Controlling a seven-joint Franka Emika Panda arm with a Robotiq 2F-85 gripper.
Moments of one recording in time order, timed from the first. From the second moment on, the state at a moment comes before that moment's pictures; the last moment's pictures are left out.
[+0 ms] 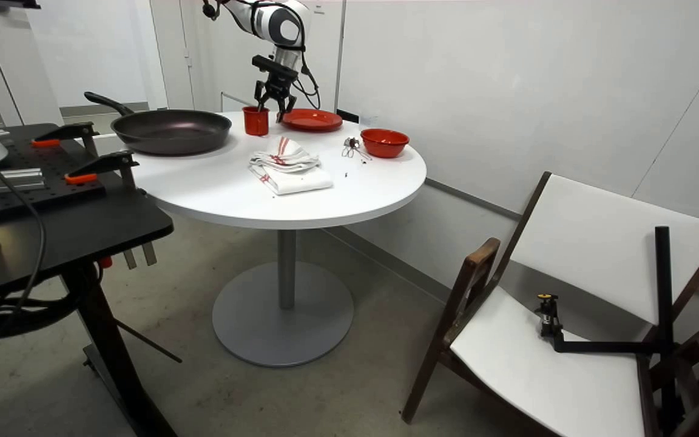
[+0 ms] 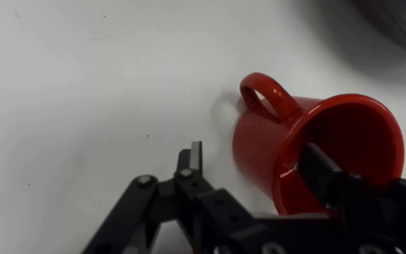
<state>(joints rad) 0.06 1.37 0.15 -0.64 0.00 1.78 -0.35</state>
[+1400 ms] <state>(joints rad) 0.04 1.35 0.15 -0.64 0.00 1.78 -0.32</state>
